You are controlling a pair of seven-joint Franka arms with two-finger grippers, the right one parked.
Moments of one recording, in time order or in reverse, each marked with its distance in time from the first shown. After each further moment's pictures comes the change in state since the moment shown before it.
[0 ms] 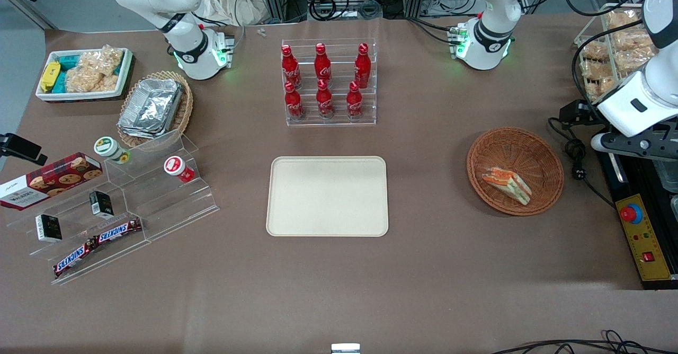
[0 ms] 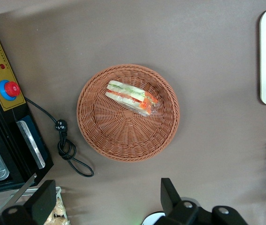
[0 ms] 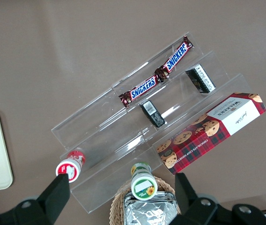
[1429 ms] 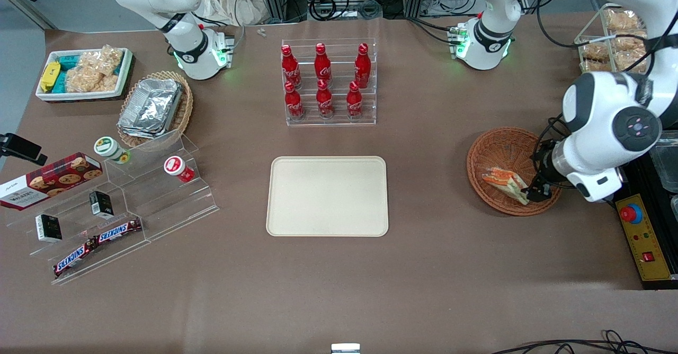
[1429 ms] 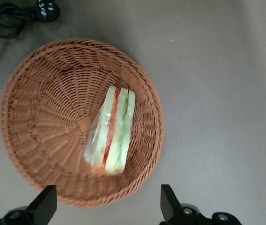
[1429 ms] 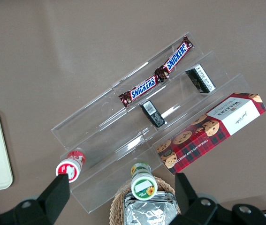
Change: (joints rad) arm -0.001 0.175 -0.003 -0.372 0.071 0.556 -1.563
